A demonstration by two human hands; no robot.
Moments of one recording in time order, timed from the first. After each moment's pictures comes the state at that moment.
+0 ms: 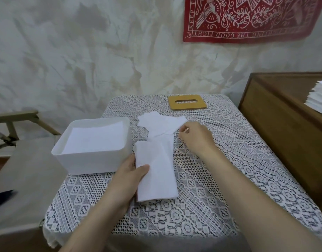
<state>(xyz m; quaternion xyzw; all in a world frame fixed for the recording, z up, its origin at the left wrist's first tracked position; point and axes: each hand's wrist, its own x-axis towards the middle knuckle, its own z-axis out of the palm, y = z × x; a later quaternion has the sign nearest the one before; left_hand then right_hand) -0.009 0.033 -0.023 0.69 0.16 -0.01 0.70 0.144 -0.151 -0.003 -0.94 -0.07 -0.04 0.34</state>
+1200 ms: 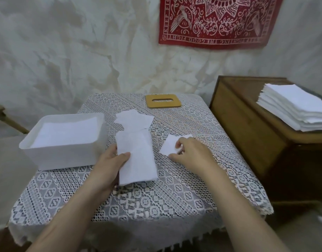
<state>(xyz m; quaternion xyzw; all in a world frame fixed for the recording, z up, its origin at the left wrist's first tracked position) -0.004 0.006 -0.015 0.65 0.14 0.00 0.75 0.074 -0.230 -0.012 -0.97 -0.10 -0.01 0.20</state>
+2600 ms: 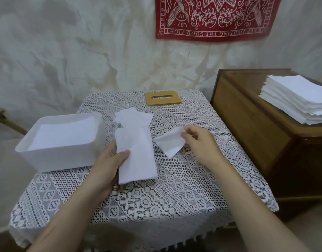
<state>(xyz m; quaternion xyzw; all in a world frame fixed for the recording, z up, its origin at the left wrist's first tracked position) 0.003 0.007 -0.017 0.65 0.12 0.00 0.75 0.085 -0.246 -0.013 -0.85 -0.10 -0.04 0.51</state>
